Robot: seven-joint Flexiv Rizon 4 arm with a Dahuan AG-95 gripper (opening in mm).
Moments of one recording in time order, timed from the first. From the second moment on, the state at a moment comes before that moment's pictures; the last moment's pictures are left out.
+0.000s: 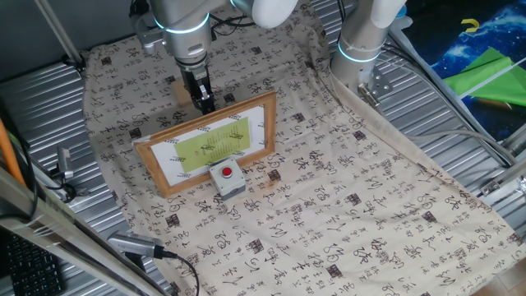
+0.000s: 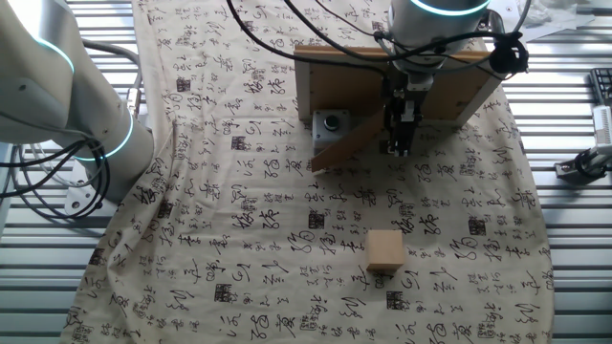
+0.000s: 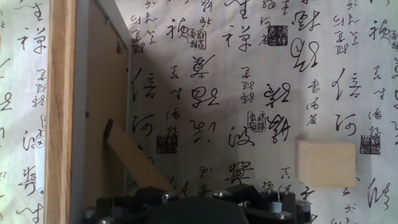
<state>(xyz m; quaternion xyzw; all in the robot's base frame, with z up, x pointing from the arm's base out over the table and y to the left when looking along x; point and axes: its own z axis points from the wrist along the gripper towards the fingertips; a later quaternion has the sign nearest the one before) 0.500 0.000 0.170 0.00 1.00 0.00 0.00</state>
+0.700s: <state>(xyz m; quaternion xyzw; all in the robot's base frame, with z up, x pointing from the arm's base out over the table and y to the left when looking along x) 0.496 0.000 0.173 -0.04 1.00 0.01 0.06</state>
